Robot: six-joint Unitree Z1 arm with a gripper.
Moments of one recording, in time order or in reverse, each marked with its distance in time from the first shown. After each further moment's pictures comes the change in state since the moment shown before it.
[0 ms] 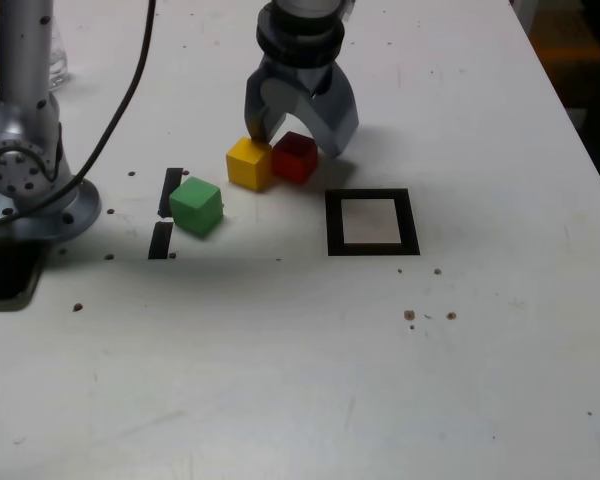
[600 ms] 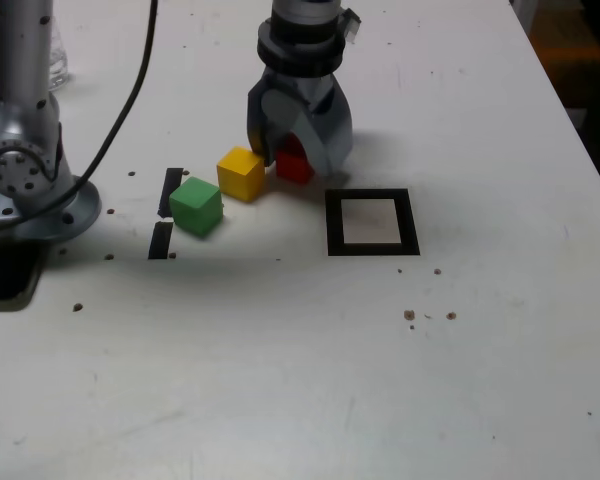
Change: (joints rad) arm 0.000 -0.001 0.022 -0.053 -0.118 0.077
